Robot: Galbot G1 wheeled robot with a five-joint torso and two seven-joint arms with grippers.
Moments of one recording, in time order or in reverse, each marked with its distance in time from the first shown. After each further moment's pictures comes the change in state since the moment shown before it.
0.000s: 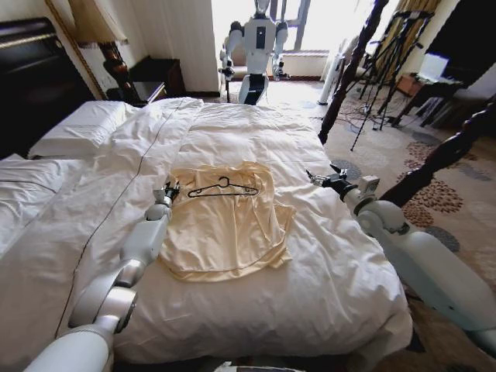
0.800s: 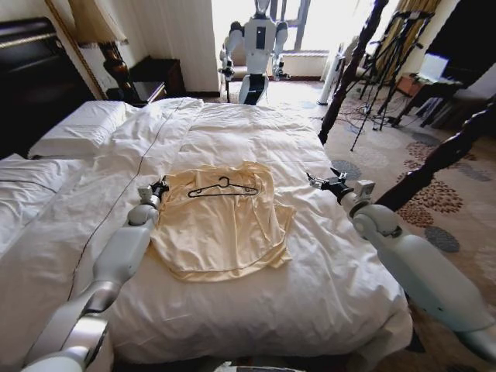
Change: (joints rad) left arm 0.247 0.180 -0.057 -0.550 -0.074 0.139 -0.057; right arm -0.045 0.051 0.004 -0.001 -0.061 0.003 0.026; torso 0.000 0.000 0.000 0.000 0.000
